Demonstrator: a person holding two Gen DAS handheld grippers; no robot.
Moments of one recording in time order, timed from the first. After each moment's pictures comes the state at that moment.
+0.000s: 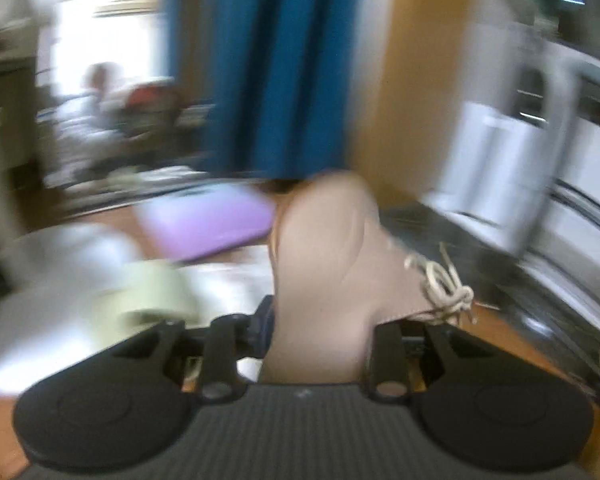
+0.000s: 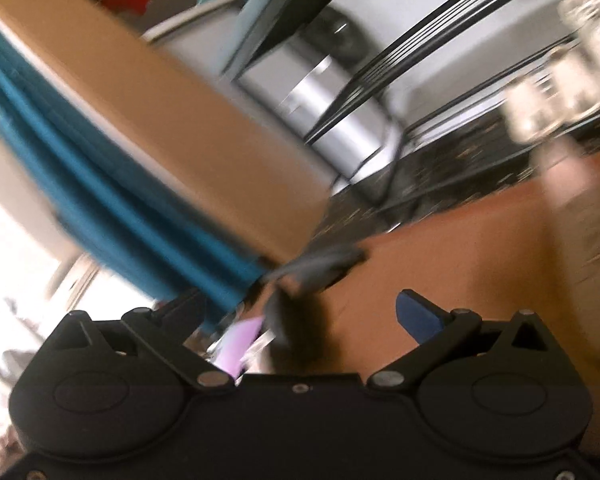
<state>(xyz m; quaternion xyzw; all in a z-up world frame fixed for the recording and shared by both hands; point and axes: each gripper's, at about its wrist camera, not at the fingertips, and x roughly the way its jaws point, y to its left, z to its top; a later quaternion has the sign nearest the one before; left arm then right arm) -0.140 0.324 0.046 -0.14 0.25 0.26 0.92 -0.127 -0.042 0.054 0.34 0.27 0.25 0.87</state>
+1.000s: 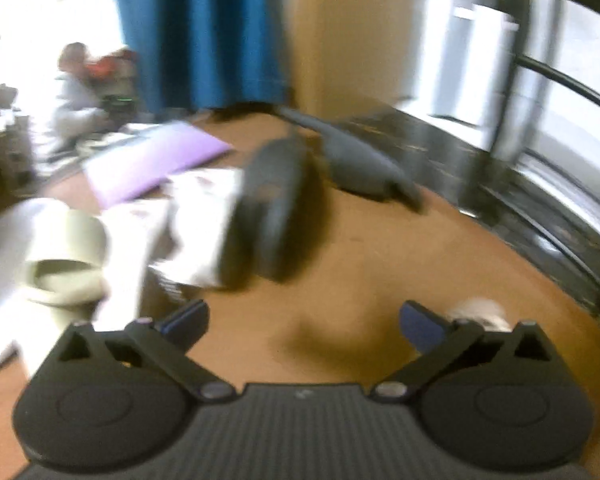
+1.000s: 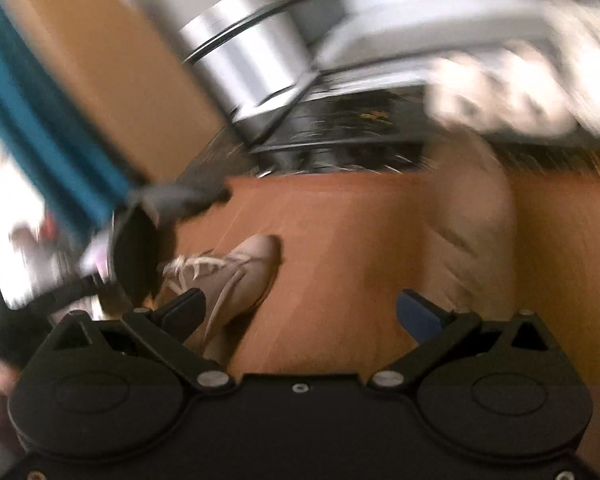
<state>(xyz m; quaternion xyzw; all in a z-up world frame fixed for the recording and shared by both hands) -0.084 0.292 0.012 -0.15 0.35 0.37 0.85 -0.034 0.016 0.000 0.04 0.37 0.29 0.88</state>
